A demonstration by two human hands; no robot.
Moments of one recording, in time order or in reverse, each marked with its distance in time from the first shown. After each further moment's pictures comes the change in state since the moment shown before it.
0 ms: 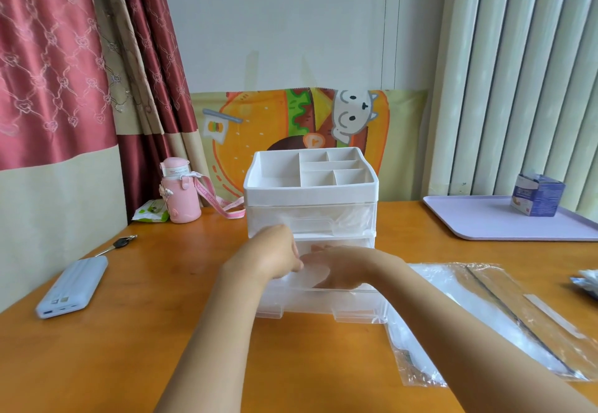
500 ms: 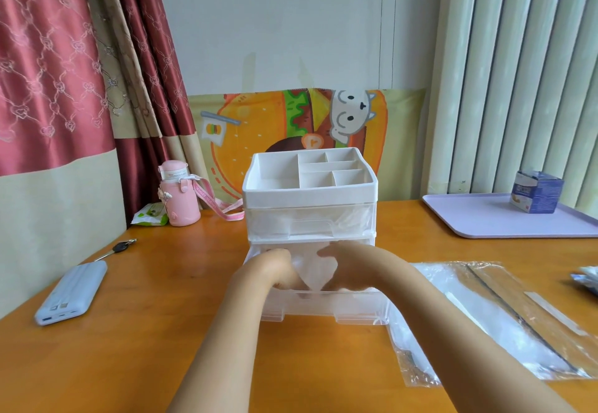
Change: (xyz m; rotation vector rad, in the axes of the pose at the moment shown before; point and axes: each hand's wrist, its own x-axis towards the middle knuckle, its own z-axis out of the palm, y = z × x) left_hand 0.027 -0.017 0.029 0.062 -0.199 -0.122; right_hand -0.024 -0.008 -0.007 0.181 0.141 0.162
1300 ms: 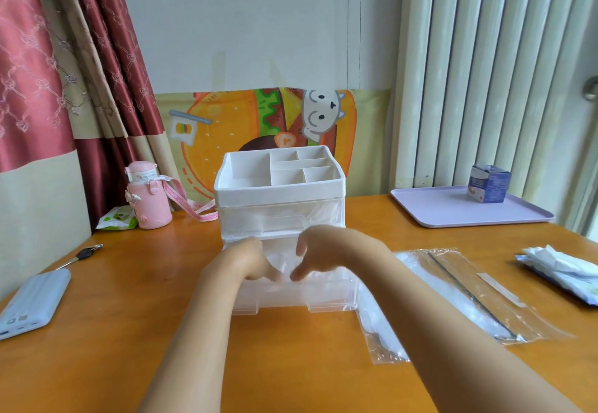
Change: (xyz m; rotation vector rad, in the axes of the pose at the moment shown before) left_hand -0.016 0.007 -0.011 0.024 0.094 0.000; right_hand -0.023 -0.015 -0.024 -0.029 -0.024 0.065
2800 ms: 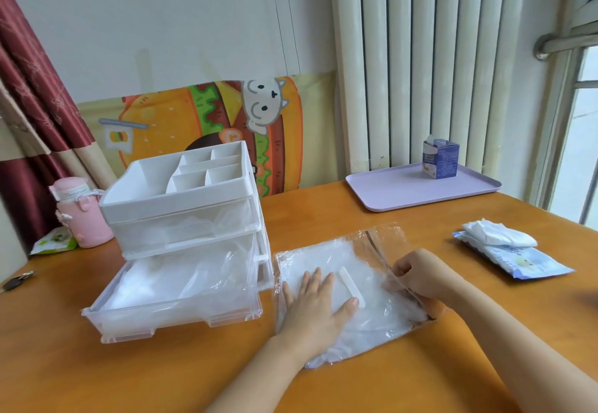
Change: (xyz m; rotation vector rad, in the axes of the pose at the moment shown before) left_hand 0.004 0.157 0.178 0.081 -0.024 0.383; right_hand -0.055 0.281 0.066 0.510 0.256 0.439
